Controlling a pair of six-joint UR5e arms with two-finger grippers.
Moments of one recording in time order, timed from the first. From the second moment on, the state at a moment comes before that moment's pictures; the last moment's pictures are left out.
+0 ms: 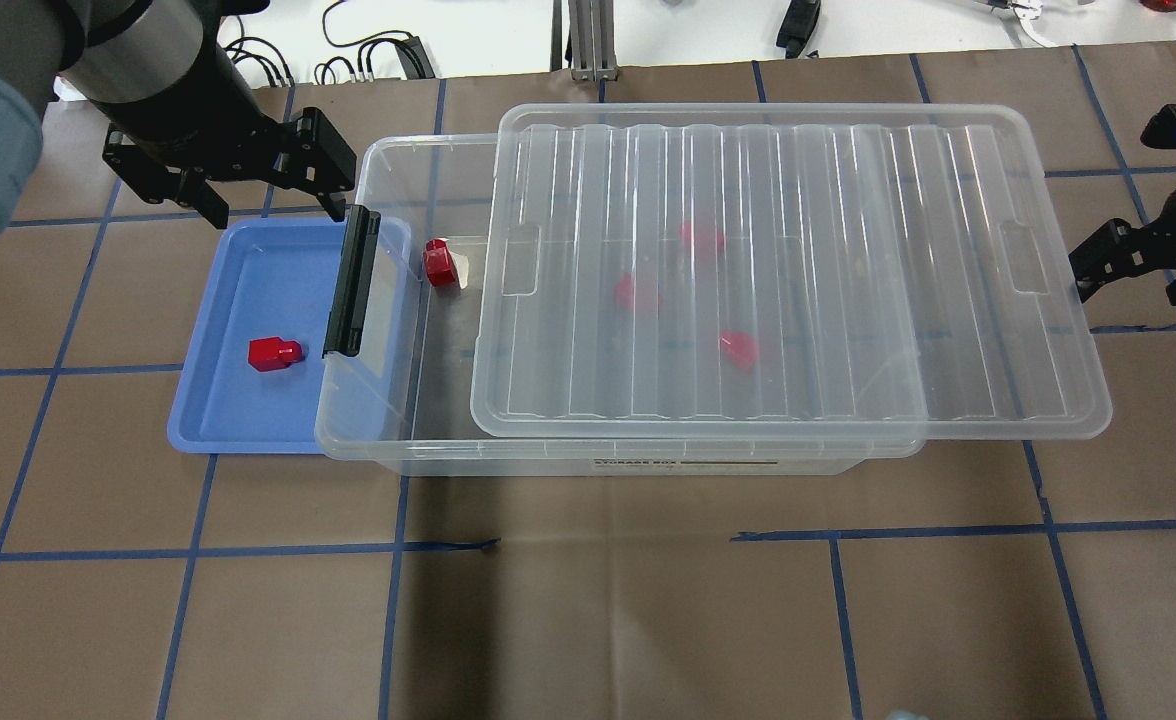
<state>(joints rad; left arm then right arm) -1.58 -1.55 -1.53 -1.56 1.59 -0.06 1.07 -1.47 1.83 -1.90 -1.58 -0.45</state>
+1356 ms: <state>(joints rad) -1.58 -1.55 -1.51 -1.64 1.59 -0.07 1.19 -1.47 1.84 -1.91 -1.54 -0.43</state>
